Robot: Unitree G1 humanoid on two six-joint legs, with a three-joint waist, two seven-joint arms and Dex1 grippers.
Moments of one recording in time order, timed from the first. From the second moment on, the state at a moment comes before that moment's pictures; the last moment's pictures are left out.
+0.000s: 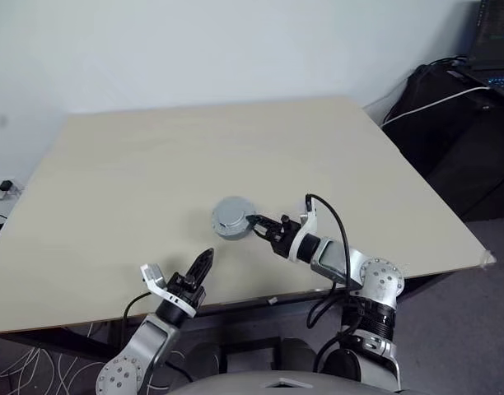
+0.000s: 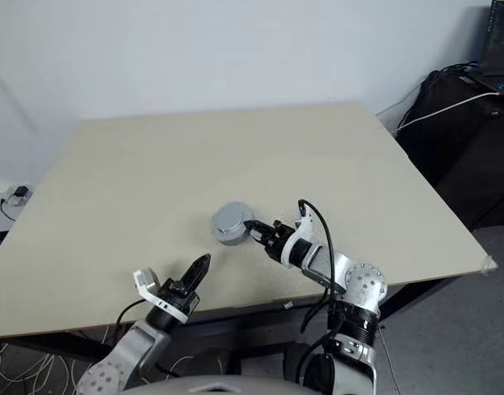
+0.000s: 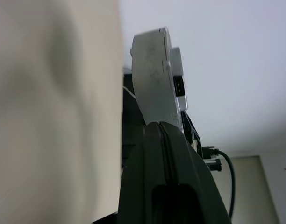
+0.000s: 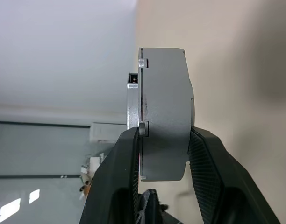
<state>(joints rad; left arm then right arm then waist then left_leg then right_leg) 0.36 -0.07 0.19 -0.20 -1.42 0.75 -0.29 -0.31 0.16 -0.47 -0.01 1.27 1.35 -0.18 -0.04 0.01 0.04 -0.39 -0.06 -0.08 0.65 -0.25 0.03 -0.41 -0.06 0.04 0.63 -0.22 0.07</state>
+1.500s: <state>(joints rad) 0.36 -0.07 0.11 -0.21 -1.46 0.62 -0.29 -0.20 0.08 -0.21 -0.01 1.52 1.17 -0.30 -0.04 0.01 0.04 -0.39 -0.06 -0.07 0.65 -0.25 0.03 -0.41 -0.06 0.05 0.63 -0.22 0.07</state>
